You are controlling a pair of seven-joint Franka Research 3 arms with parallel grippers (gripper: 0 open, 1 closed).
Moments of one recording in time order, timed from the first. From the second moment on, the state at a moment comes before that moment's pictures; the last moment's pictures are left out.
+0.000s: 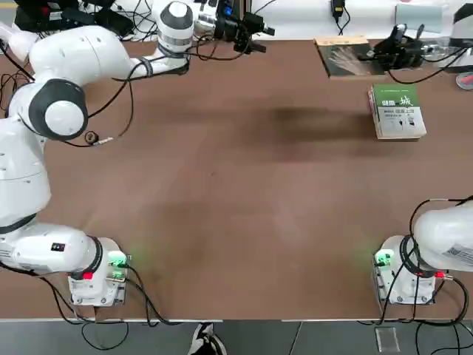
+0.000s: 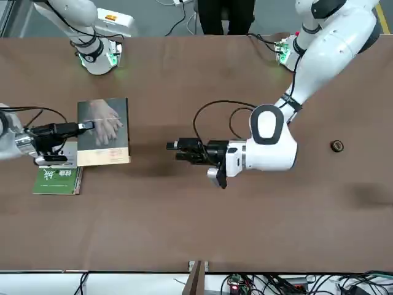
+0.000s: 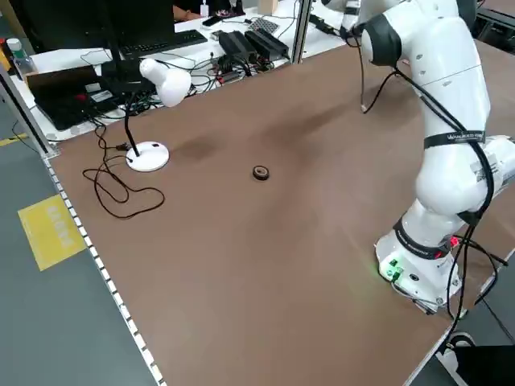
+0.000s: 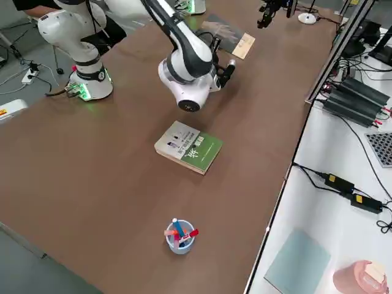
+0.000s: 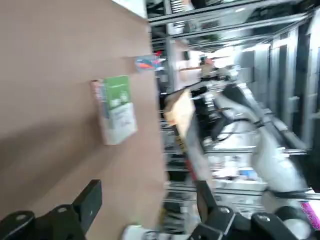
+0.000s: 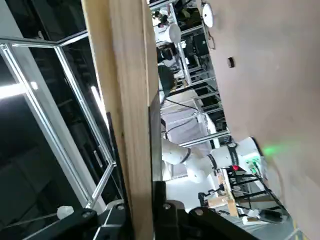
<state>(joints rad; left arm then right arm) -0.13 0.80 -0.63 -1.26 -0.96 2.27 0.30 -0.35 0.40 0.15 -1.91 1.31 1.25 -0.48</state>
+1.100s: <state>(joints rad) -0.16 0.73 -0.64 -1.26 -0.19 2.27 0.02 -0.61 0.60 0.15 -1.65 1.02 1.15 -0.48</state>
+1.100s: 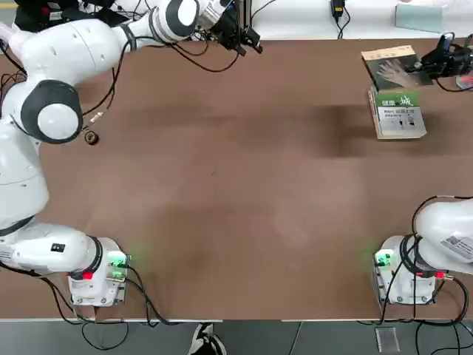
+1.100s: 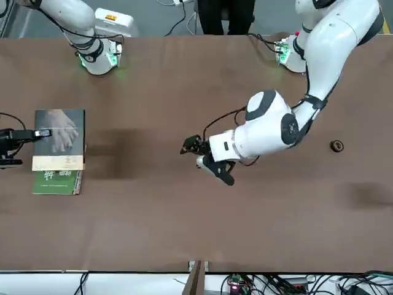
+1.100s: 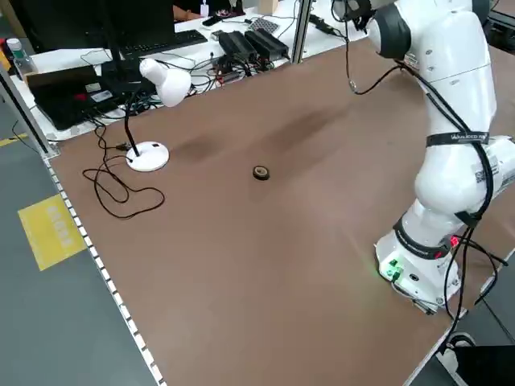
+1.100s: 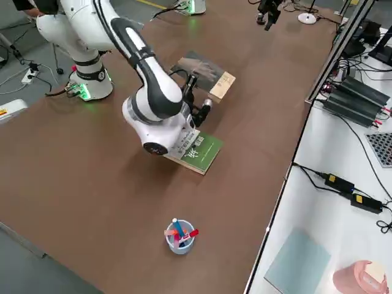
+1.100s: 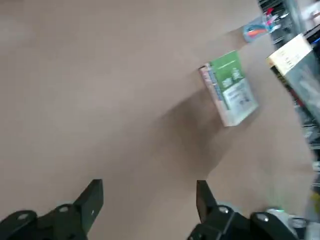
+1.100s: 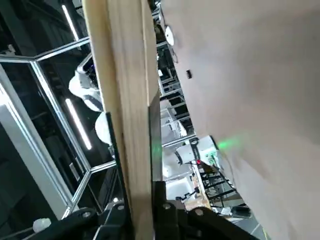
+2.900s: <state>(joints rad) -0.12 0.59 -0.56 -1.26 0.25 1.98 -0.24 -0.71 0.83 0.22 -1.30 0.69 1.09 -0.53</state>
